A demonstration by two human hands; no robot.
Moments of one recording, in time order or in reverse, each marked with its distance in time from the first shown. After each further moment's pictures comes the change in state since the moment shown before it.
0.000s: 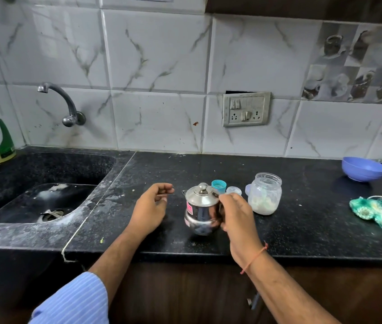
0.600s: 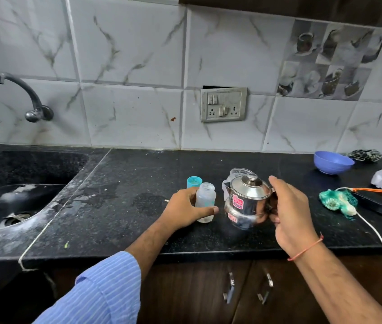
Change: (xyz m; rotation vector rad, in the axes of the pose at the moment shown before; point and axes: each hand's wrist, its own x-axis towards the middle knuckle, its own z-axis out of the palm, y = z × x) left_hand 0.002 0.071 0.117 0.072 -0.380 0.065; right_hand 0.017 -0.056 -0.128 0.100 0.274 -0.049
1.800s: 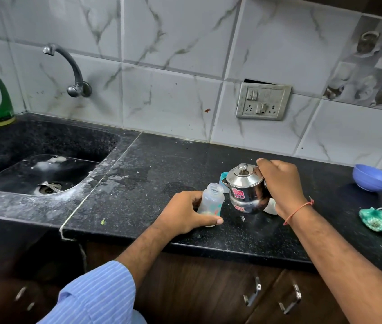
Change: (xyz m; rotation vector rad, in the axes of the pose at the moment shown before) left_hand -0.051 -0.048 -0.049 -0.055 0.031 -0.034; right_hand 0.049 0.024 0.099 -0.415 -0.159 -0.175
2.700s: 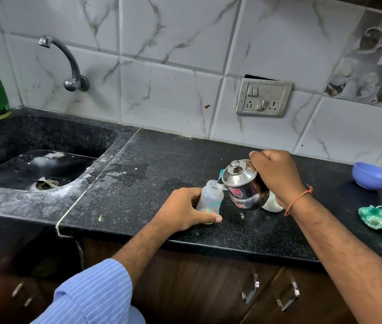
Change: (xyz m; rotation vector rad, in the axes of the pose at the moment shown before) left_hand 0.001 -0.002 0.000 0.013 -0.002 -0.005; right_hand 0.012 -0.010 0.003 -0.297 -0.086 -0.154
